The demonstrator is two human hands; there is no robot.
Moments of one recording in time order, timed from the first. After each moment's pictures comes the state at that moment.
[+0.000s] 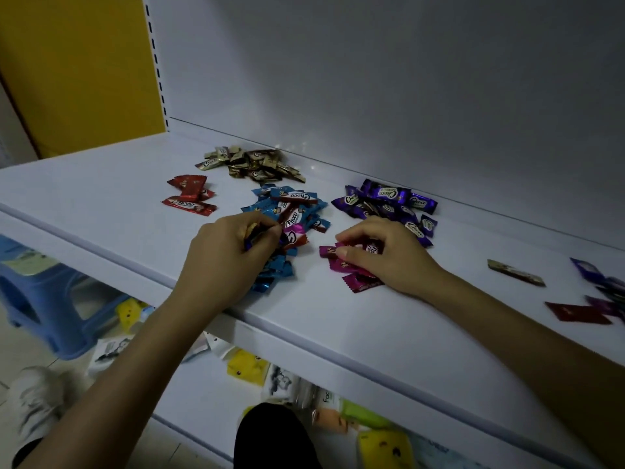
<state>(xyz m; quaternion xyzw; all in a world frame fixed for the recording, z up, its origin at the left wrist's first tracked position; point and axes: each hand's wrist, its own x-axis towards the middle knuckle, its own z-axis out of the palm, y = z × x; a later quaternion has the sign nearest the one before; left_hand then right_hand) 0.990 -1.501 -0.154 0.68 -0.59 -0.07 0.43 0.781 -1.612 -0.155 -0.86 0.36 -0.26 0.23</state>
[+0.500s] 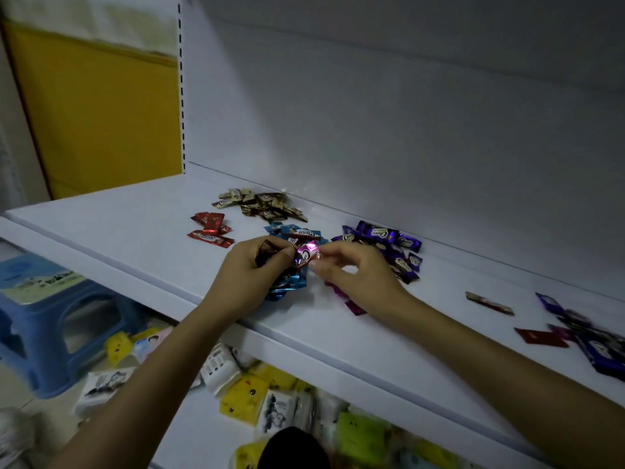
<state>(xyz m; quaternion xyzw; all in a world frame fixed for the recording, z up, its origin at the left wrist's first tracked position) 0.999 -1.492 -0.149 0.52 -0.59 -0.22 0.58 0.823 -1.567 -0.133 -0.84 0.31 -0.34 0.30</state>
